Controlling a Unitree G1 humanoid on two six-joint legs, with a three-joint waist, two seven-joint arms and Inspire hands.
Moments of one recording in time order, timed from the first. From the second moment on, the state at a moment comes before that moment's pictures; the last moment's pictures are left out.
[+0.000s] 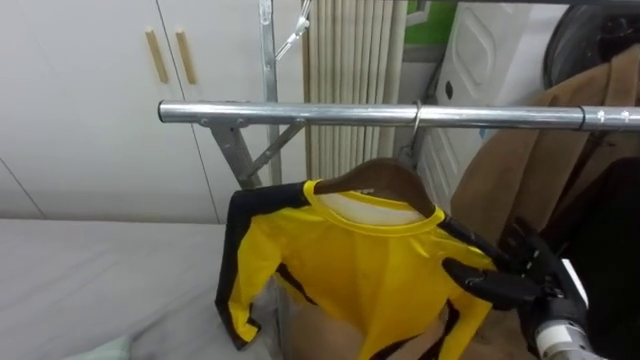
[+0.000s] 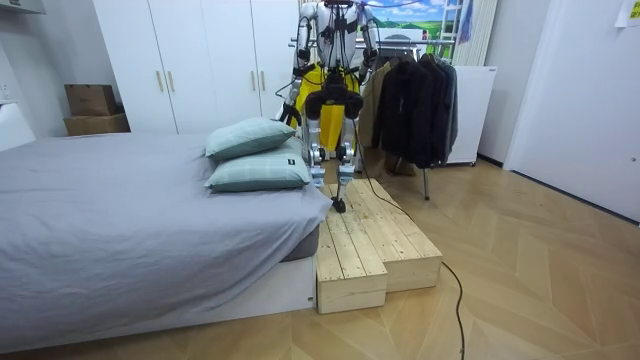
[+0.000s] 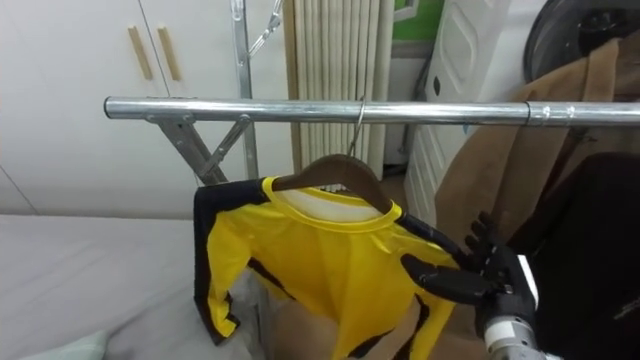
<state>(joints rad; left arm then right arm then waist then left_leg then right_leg) 0.15 0.18 0.08 1.14 0.10 -0.05 0.29 -0.02 -0.30 0.04 0.34 0.56 -0.09 -0.18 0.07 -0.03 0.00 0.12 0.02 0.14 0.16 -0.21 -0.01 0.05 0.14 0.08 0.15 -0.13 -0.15</state>
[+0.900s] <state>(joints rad) 0.18 0.18 0.12 1.15 0.07 -0.06 0.31 0.12 -0.25 0.00 0.75 0.70 -0.08 -0.09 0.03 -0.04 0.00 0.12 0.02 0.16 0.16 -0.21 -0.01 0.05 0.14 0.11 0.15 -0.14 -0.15</state>
